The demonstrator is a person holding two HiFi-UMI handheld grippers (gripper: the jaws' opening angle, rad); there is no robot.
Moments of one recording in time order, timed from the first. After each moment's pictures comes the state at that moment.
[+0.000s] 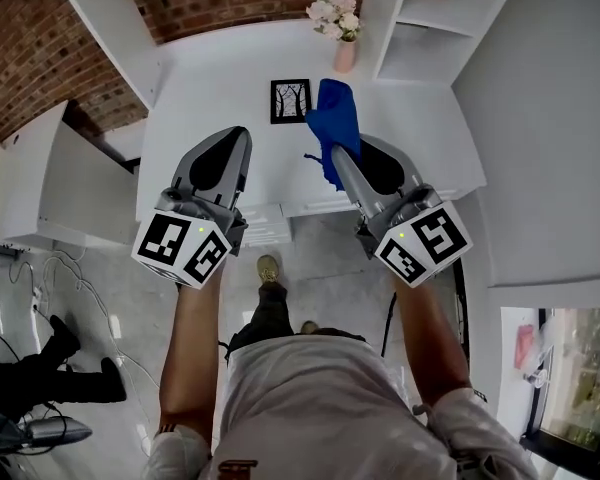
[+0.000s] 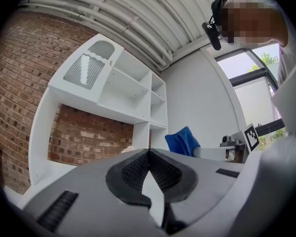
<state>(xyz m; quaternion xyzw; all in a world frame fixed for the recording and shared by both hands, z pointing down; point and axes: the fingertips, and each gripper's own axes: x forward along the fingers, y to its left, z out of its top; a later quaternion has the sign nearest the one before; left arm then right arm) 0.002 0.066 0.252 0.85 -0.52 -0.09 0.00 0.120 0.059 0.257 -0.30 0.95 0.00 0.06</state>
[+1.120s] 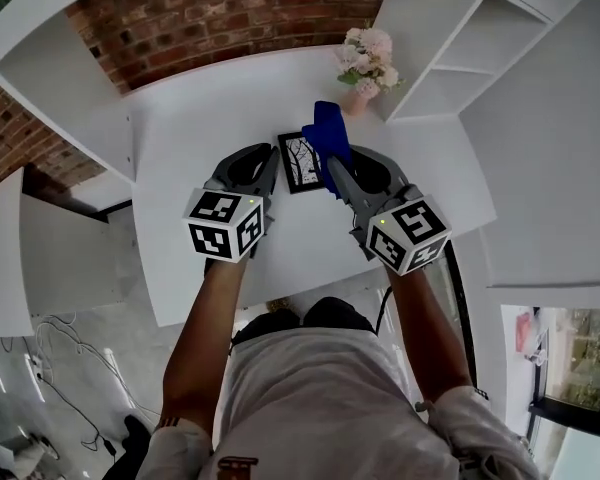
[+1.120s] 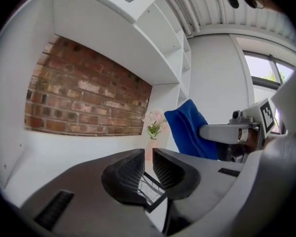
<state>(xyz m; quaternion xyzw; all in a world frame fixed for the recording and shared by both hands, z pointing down) -0.088 -0.185 0.386 0.87 -0.46 0.03 0.16 -0.004 -0.161 0.336 -0.39 0.91 -0.05 -0.07</state>
